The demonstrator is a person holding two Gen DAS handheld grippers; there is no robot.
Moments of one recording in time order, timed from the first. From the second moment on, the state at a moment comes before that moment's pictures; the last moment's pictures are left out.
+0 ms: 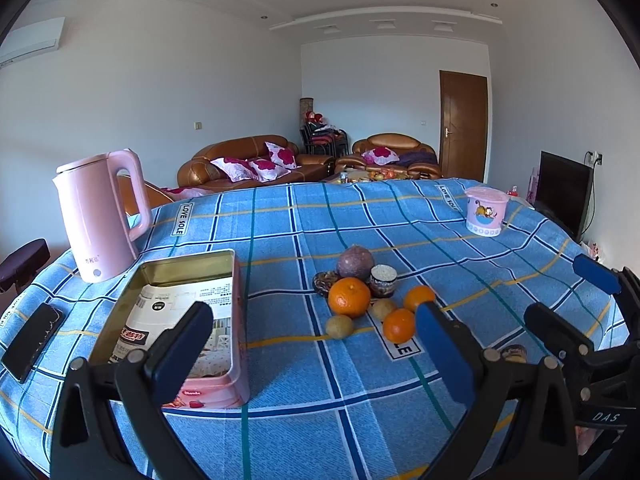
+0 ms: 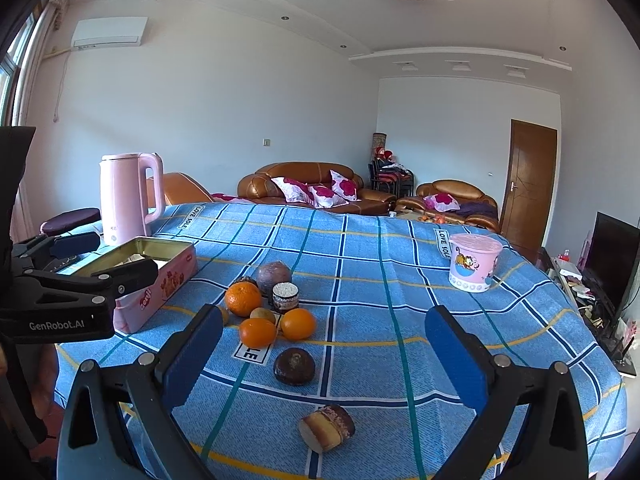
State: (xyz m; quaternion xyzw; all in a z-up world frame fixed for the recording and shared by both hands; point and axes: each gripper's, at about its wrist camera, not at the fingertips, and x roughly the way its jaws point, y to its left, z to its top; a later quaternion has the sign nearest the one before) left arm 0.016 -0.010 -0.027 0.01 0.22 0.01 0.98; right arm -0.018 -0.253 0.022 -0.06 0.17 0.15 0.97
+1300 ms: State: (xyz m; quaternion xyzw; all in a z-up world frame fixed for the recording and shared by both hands) left arm 0.079 -0.107 -0.082 0.01 0.35 -0.14 0.93; right arm 0.013 -0.311 -0.042 0.00 0.25 0.18 0.95
